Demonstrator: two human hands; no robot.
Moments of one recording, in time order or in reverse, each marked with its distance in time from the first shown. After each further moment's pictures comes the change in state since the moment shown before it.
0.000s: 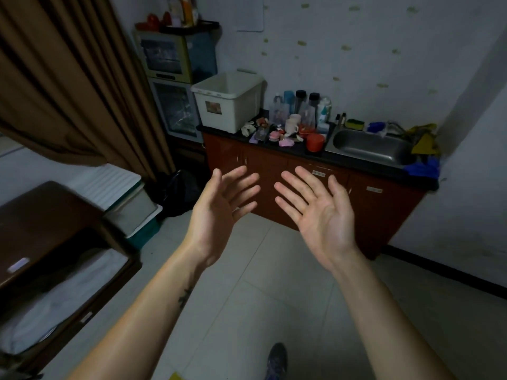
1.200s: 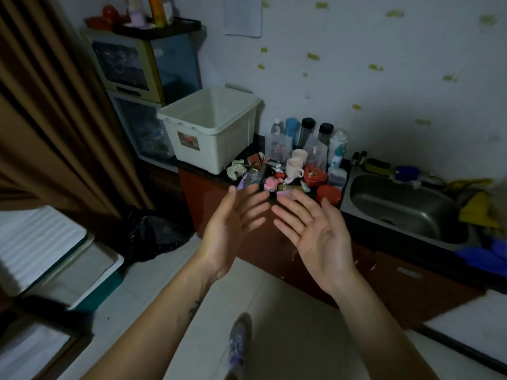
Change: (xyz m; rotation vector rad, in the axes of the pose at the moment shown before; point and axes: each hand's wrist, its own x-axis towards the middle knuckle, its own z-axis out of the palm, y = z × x) left_hand 0.484 -0.038 -0.038 -0.051 -0.027 -0.075; right_hand 0.457 -0.003 -0.130 -0.056 0.044 0.103
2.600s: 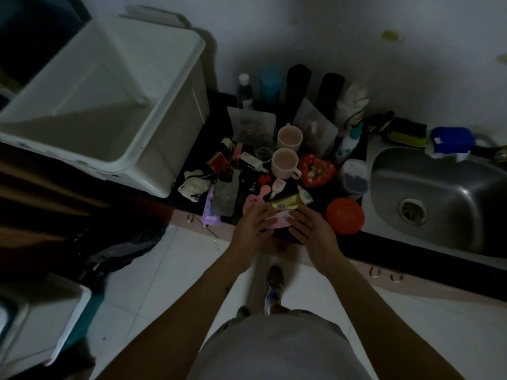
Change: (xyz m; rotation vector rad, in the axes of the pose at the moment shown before) left_hand 0.447 -0.149 -0.070 0.137 0.188 -0.656; right_hand 0.395 0.072 -0.217 -0.058 0.666 0.398
